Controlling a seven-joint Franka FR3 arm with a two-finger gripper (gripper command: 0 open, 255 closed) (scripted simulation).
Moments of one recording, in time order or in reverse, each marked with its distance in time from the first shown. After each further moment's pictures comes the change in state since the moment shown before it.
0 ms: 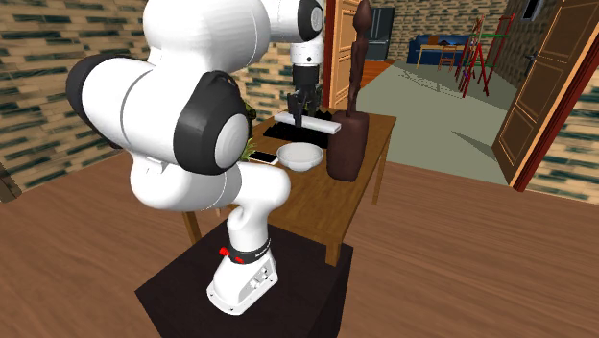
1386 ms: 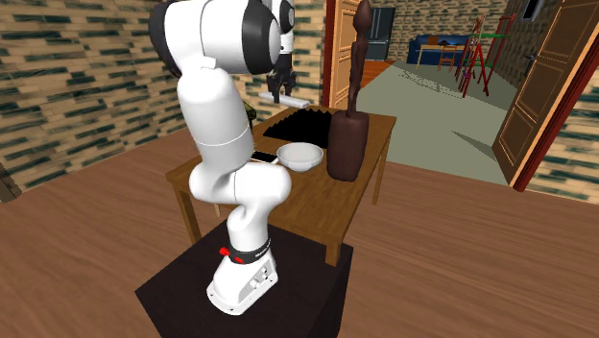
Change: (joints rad) arm 0.149 0.592 0.159 0.400 0.186 0.176 0.224
